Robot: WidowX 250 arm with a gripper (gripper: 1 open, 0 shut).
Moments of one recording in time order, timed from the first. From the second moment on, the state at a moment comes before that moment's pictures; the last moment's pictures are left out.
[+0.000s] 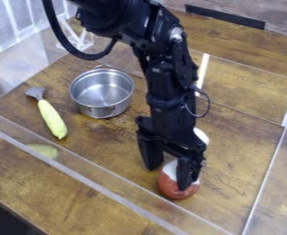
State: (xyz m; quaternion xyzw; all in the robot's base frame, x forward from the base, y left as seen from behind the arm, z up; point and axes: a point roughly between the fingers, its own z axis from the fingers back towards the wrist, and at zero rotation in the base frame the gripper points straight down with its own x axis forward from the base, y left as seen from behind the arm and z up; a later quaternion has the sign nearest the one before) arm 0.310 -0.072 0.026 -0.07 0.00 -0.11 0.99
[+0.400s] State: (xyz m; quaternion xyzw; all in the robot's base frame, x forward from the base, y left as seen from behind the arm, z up) arm 0.317 -0.073 0.031 -0.06 0.01 -0.07 1.00
